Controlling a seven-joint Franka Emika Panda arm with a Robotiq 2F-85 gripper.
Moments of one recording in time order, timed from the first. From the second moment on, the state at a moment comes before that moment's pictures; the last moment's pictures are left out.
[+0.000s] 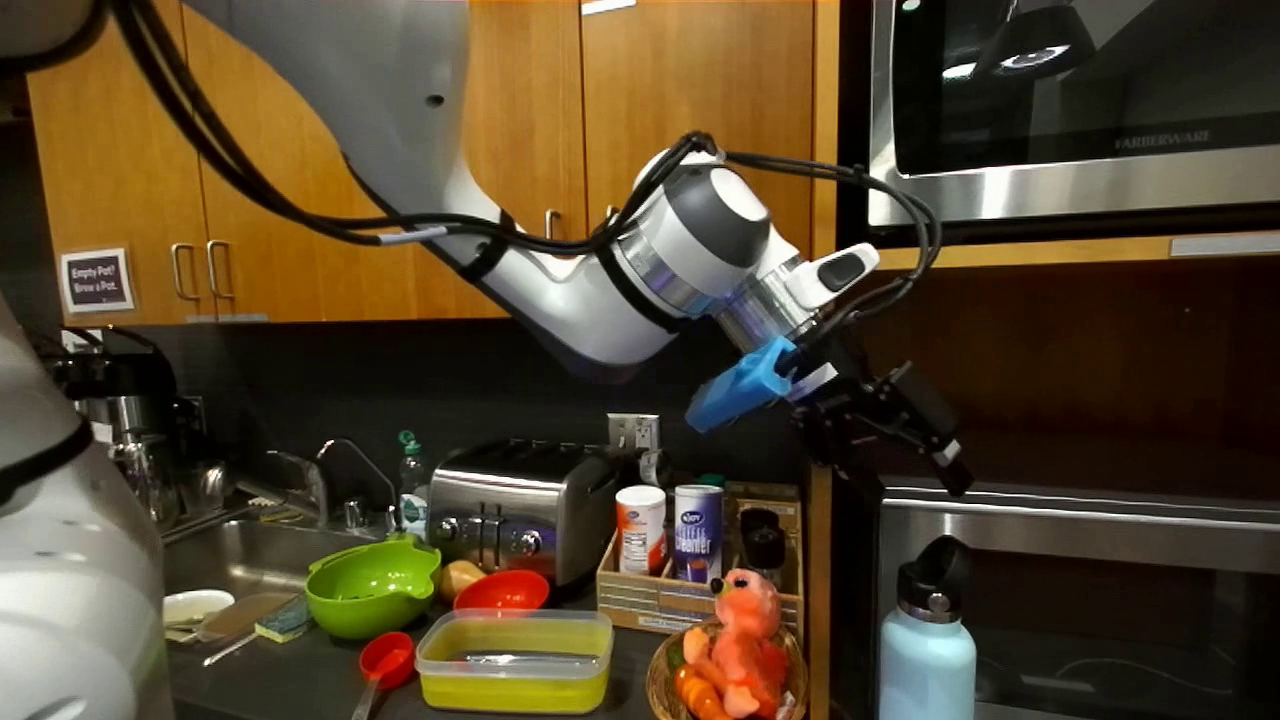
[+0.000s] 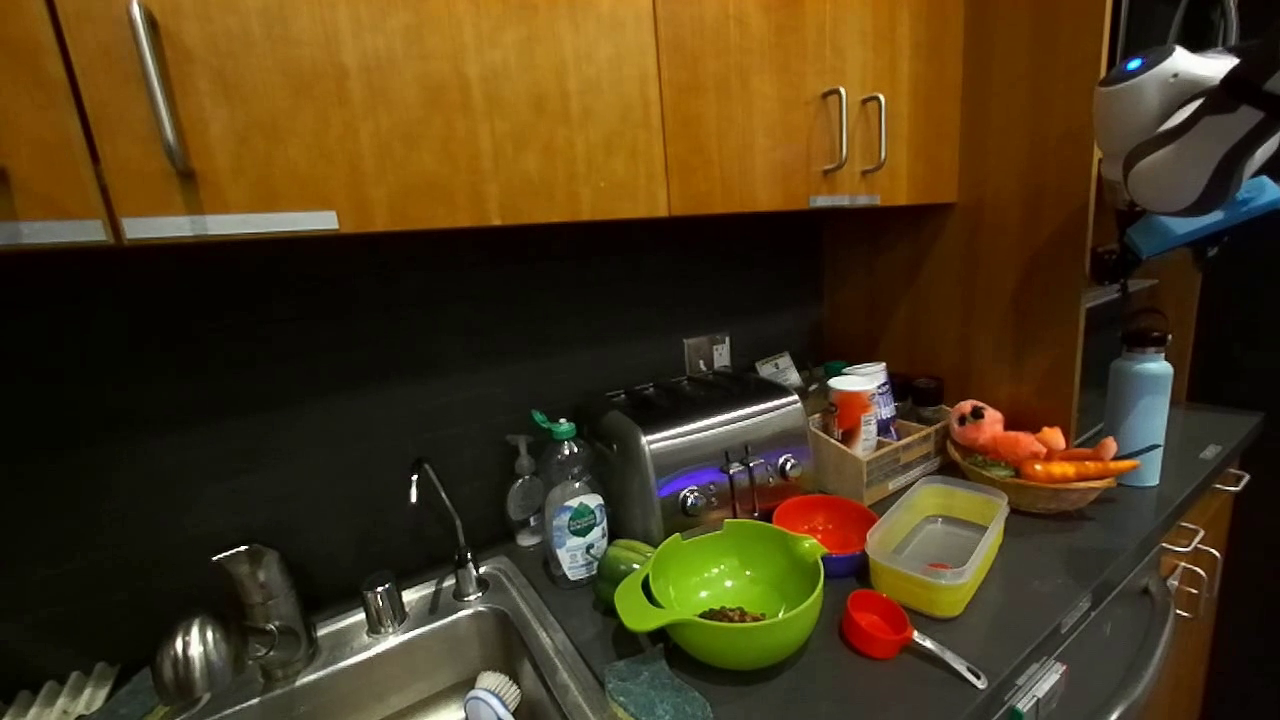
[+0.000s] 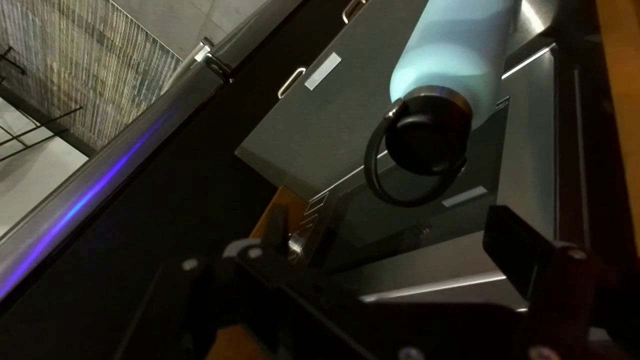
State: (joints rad) arm -0.39 -0.29 -0.31 -2.38 -0.87 2.48 0.60
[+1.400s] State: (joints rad) arm 0.01 -1.39 0.16 -2.64 0.07 1.53 0.38
